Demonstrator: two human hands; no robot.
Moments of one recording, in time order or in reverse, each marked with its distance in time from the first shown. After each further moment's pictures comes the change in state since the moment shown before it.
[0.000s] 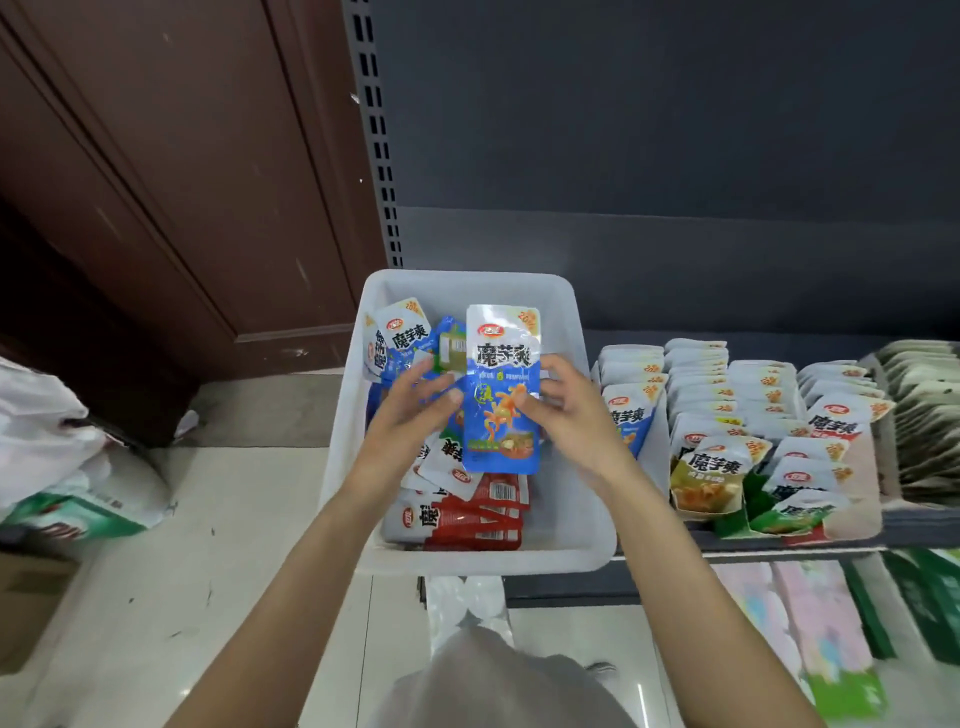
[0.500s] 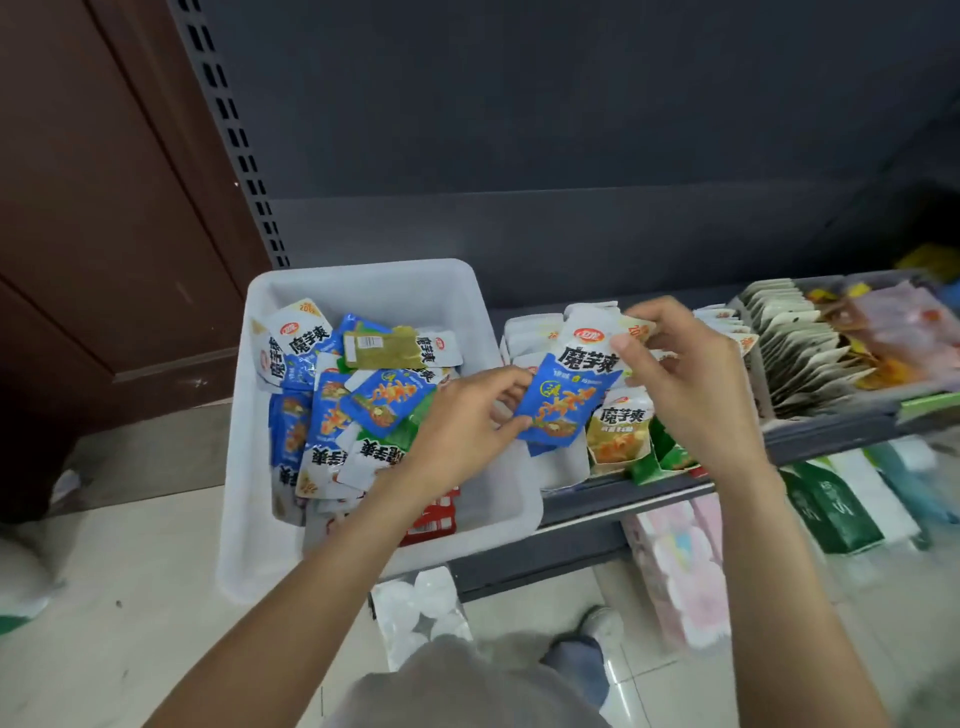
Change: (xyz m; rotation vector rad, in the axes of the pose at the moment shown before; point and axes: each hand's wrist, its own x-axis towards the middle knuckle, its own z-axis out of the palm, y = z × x) left_hand 0.005 -0.015 0.104 0.658 -0.453 0.593; right_hand -0.077 -0.030 -0.118 -0.575 0.488 -0.334
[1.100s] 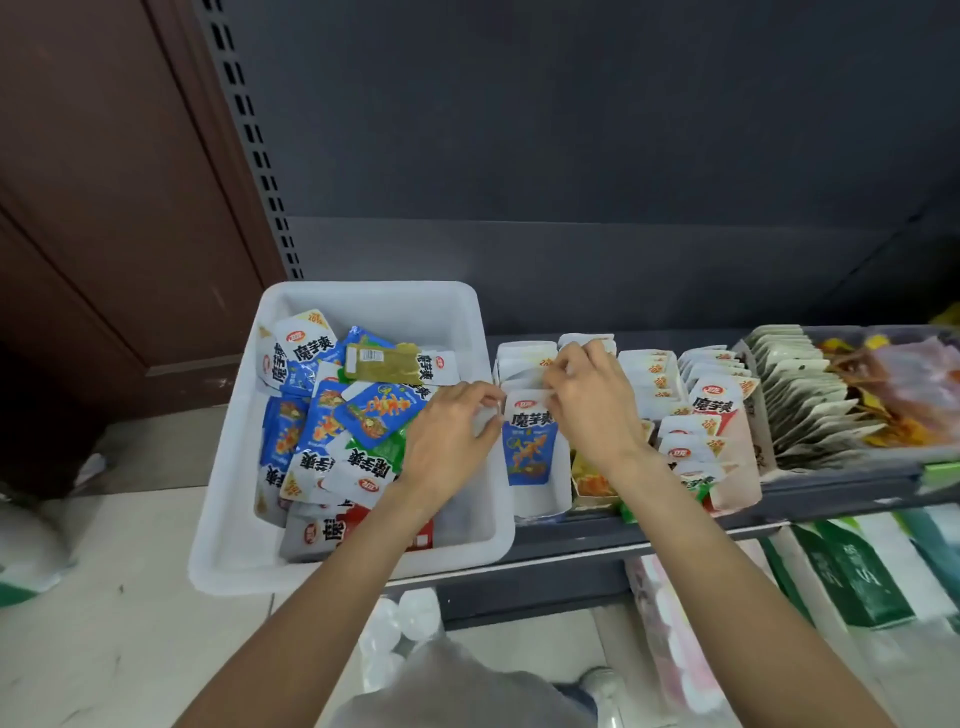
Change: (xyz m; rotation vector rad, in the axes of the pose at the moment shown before) left_hand 0.010 -0.025 0.029 0.340 0.230 -0.161; right_hand 0.035 0.069 0.069 -0.849 -0.162 -0.415
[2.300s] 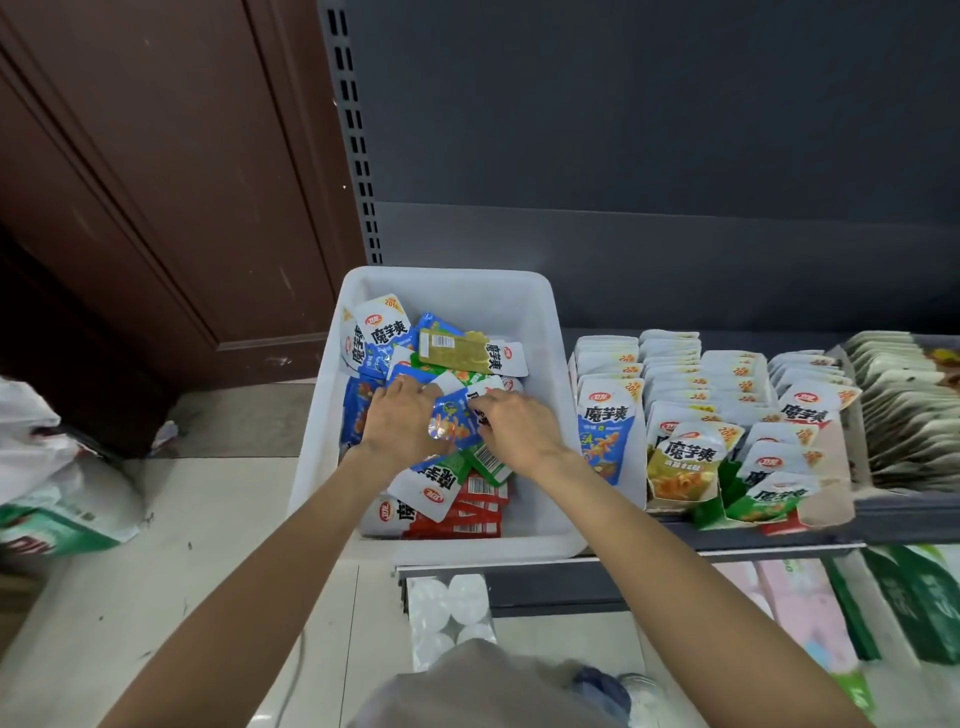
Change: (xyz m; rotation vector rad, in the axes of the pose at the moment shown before) left_hand -0.002 -0.111 -0.056 0.680 -0.426 -0.232; right_hand 0.031 -0.133 0.047 0.337 -0.453 -0.110
